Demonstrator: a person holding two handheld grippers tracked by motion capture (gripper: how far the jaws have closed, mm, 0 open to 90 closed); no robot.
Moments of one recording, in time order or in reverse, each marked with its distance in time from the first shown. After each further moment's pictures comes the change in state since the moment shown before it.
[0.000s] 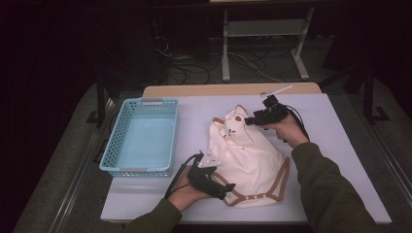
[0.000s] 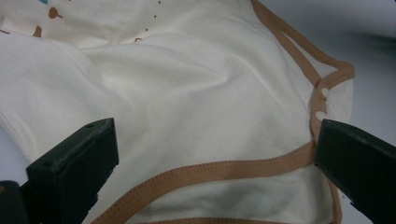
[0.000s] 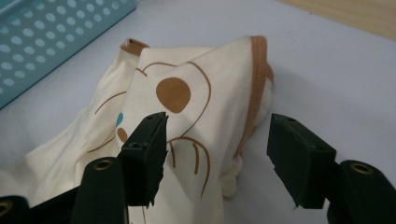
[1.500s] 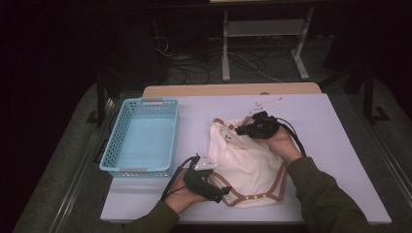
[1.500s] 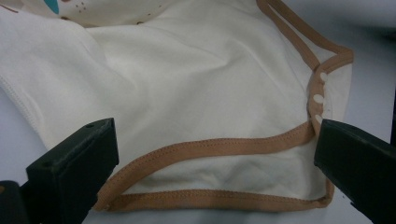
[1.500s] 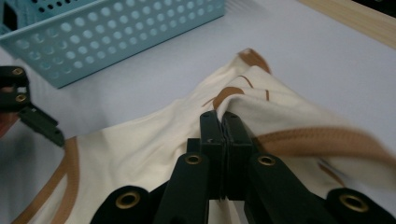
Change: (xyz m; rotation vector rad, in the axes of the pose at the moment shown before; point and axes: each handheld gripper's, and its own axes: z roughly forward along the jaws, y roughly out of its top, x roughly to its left) left arm 0.000 -0.007 -0.009 0.033 0.004 0.006; right arm 0.068 -0.016 -0.005 -0.062 0.115 -0.236
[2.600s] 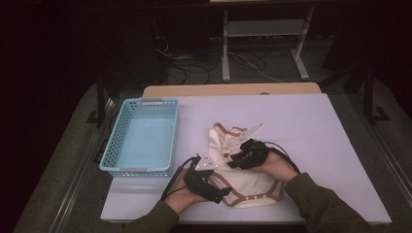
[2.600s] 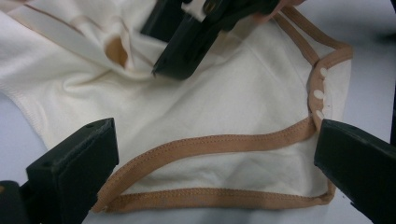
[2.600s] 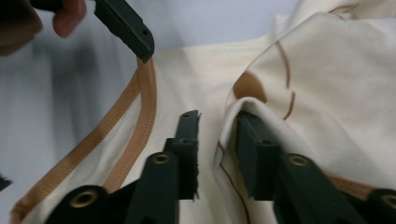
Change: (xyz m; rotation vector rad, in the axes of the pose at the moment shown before) left arm 0.000 -0.001 0.001 0.015 -0.008 0.006; right arm 0.051 -0.037 0.023 0.196 0.122 -0.108
